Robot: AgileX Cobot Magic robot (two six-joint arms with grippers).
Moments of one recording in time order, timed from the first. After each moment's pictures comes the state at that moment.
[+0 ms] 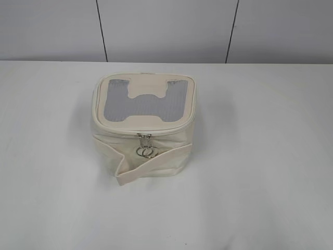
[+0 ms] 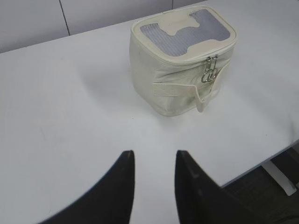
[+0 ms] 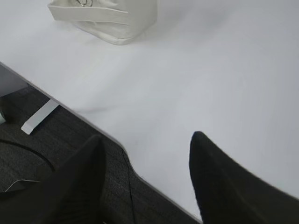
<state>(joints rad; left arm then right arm) -0.47 0.01 -0.54 -0.07 1.06 0.05 0.59 -0.01 -0.53 0.05 1.14 -0.06</state>
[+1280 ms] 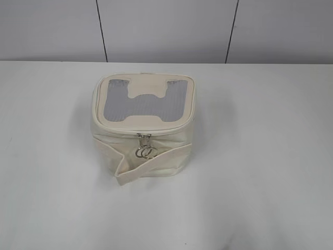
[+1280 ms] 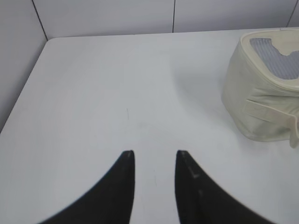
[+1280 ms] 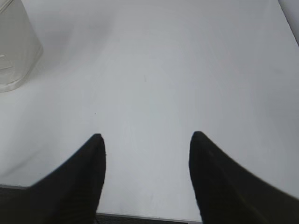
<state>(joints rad) -0.03 -0.01 -0.54 -0.07 1.06 0.05 0.07 -0.01 -0.50 0.05 1.05 -0.06</state>
